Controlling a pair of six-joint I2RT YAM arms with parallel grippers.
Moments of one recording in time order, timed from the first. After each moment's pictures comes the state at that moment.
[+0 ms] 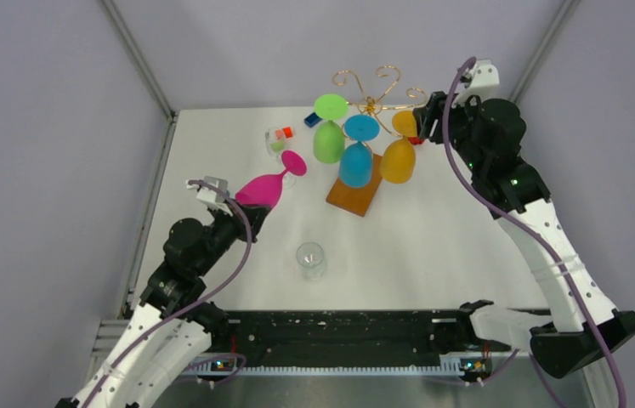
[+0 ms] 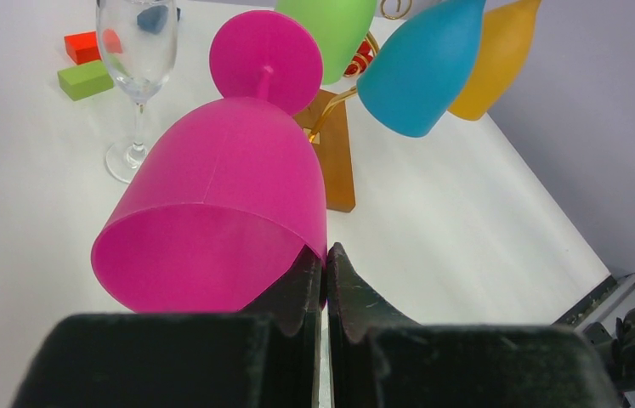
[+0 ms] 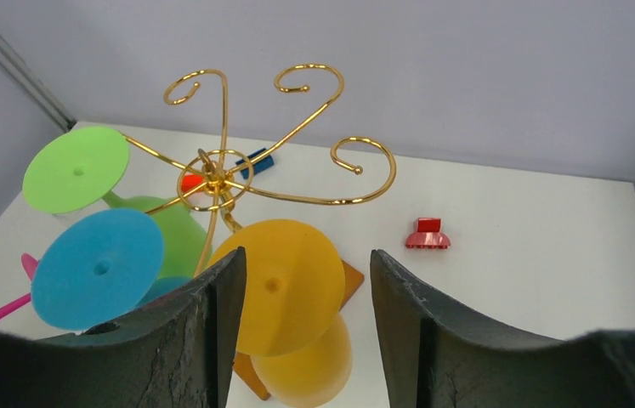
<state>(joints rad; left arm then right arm) -0.48 0.50 0.62 -0.20 0.08 -0.42 0.37 1.16 1.40 -0.33 0.11 0.12</state>
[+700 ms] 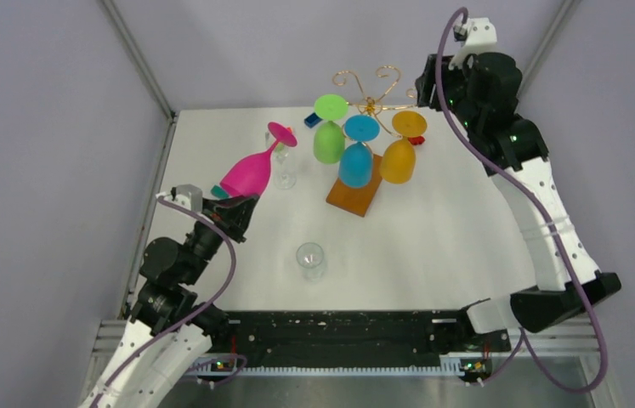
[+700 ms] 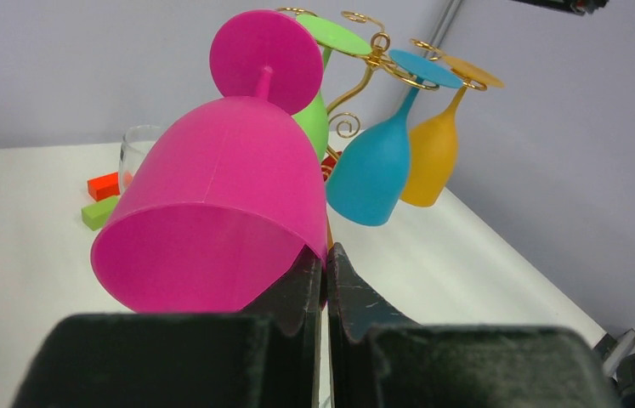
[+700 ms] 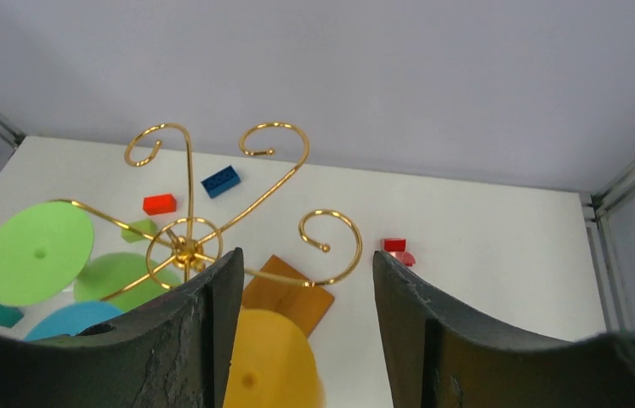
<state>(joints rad) -0.48 0.37 0.63 -0.05 0.06 -0.35 0.36 1.33 1.68 -0.47 0.18 0.09</state>
